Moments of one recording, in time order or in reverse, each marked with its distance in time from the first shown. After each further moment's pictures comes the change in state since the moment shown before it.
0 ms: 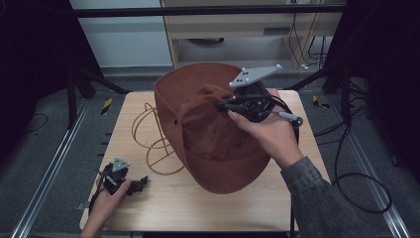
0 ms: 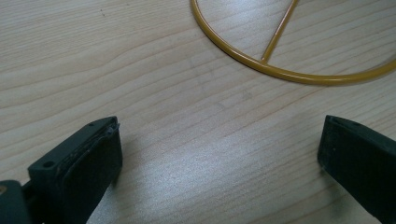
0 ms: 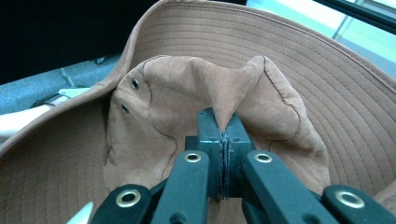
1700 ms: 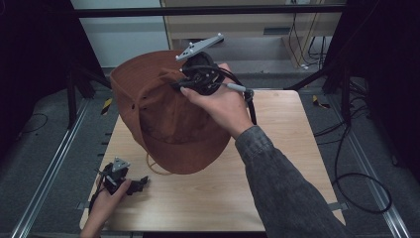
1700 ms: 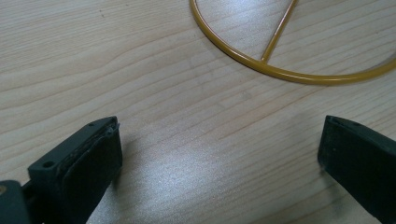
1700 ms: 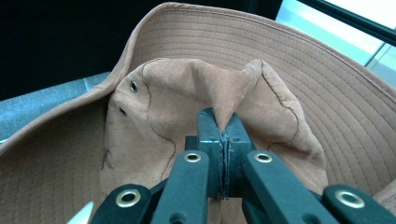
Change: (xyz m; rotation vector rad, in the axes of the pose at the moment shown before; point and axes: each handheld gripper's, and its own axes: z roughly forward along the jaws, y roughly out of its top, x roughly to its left) left arm 0.001 0.001 0.000 0.007 -0.005 0.006; right arm 0.016 0.077 0.071 -0.014 0.087 -0.033
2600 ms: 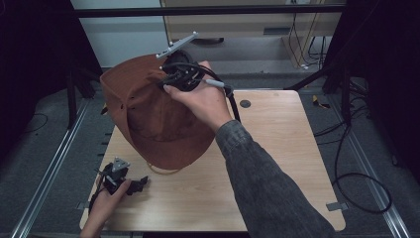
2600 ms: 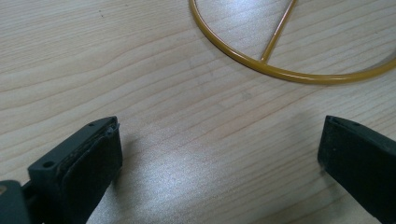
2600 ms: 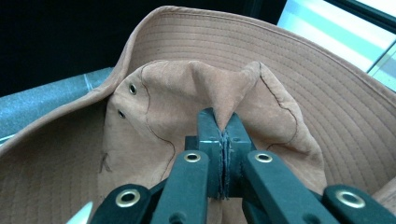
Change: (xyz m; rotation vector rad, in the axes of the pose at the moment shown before) left arm 0.000 0.000 0.000 -0.002 -0.005 0.001; right arm 0.002 0.015 0.041 0.040 0.007 0.005
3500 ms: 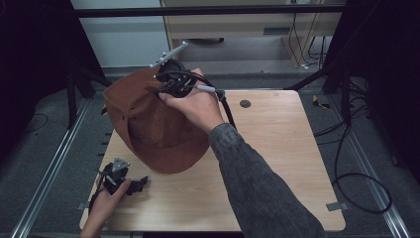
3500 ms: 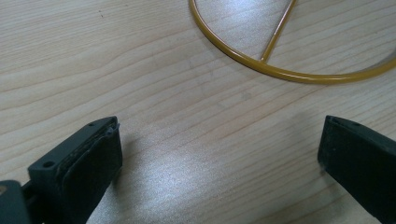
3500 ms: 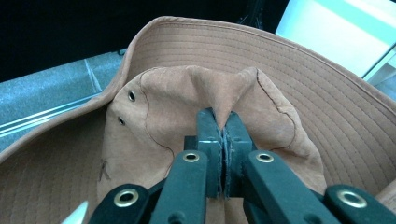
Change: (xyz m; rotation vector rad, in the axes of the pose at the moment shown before) left arm 0.000 0.000 0.000 0.001 -0.001 0.001; right arm 0.003 -0.010 0.030 0.061 0.017 -0.004
